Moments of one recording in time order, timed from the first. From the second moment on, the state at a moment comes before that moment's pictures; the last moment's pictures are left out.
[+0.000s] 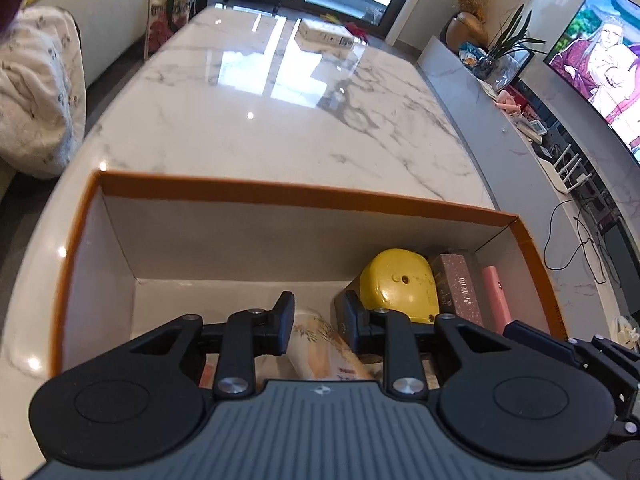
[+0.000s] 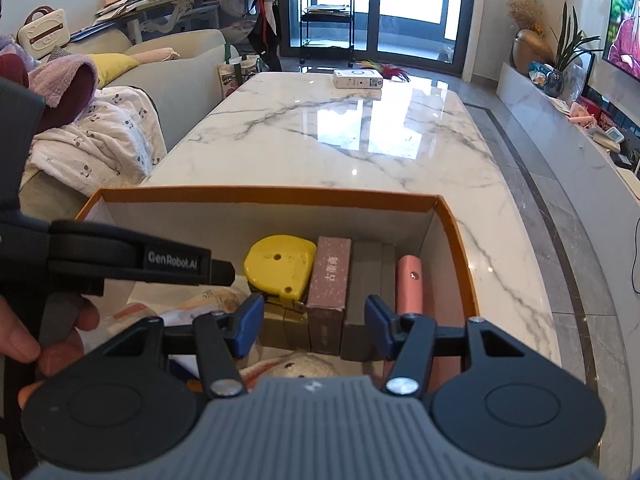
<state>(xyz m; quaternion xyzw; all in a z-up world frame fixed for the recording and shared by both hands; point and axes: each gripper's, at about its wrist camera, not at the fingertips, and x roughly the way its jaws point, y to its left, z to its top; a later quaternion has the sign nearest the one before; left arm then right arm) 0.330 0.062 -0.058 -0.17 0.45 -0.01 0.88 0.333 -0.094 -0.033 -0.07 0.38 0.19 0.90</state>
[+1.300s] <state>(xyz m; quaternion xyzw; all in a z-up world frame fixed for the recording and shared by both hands) 0.136 0.031 0.039 -0.04 0.29 0.06 0.95 0.170 -0.153 0.037 -0.01 0.31 0.20 0.93</state>
